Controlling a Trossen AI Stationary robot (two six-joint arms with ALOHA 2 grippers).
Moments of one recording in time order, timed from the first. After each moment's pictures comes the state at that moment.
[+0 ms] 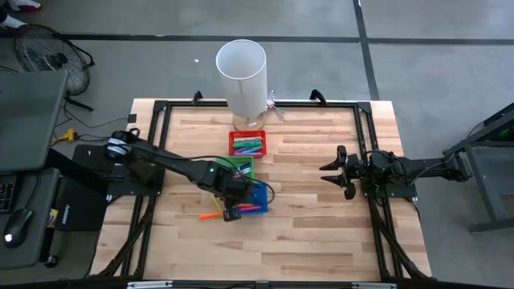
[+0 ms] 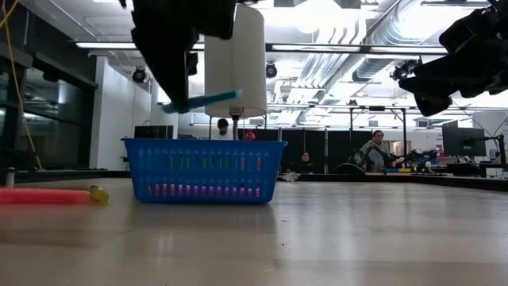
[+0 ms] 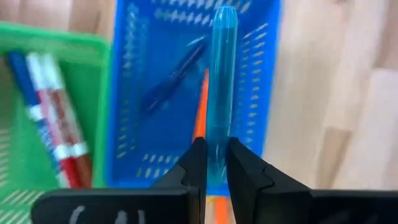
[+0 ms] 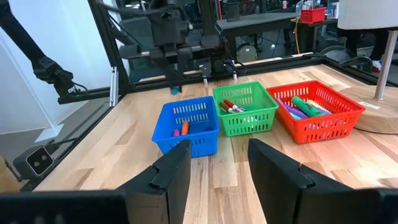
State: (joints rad) left arm -0.26 1.69 1.33 -0.84 -0.05 -0.42; right arm 0.03 0.12 0.01 0.03 -0.03 0.18
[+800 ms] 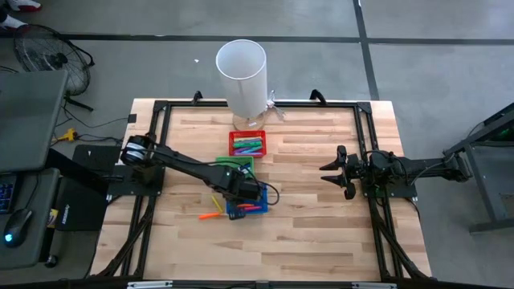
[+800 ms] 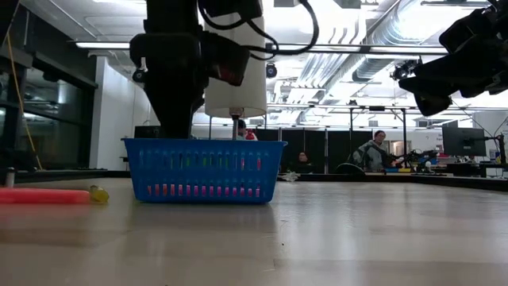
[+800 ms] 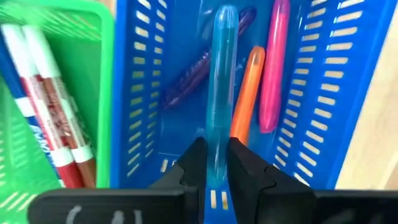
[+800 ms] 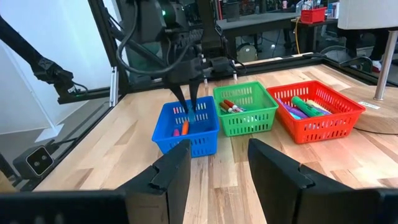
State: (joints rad) left arm -0.22 1.86 1.38 -0.90 -0.07 -0.41; right arm 0.03 0.12 0.01 0.03 -0.03 0.18
